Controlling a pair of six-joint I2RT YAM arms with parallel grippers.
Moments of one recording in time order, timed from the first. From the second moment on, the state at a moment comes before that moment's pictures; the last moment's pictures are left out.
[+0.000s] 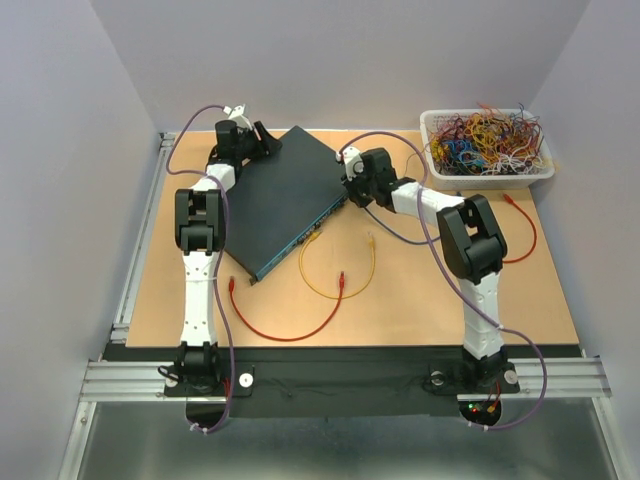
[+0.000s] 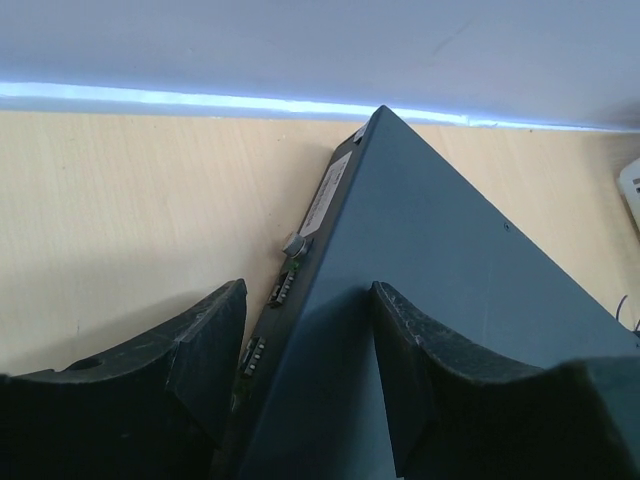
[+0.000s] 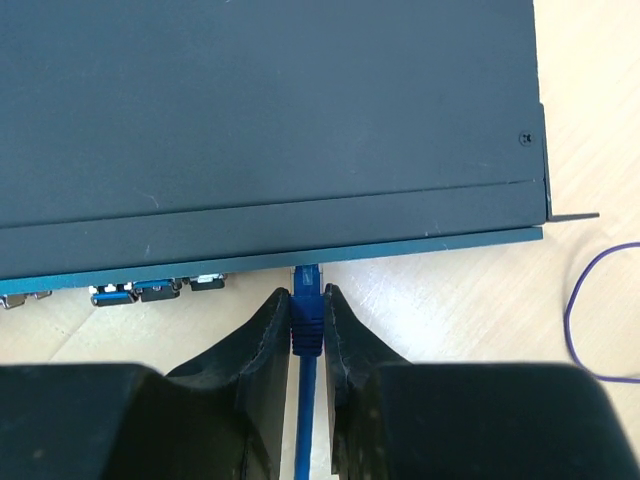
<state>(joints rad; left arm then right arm) -0.05 2.63 2.10 0.23 0.50 -0.47 0.45 2.15 1.54 -0.05 -0.15 -0.26</state>
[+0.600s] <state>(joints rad) -0.06 2.71 2.28 0.10 0.57 -0.40 0.45 2.19 1.62 -0.12 -0.17 -0.34</state>
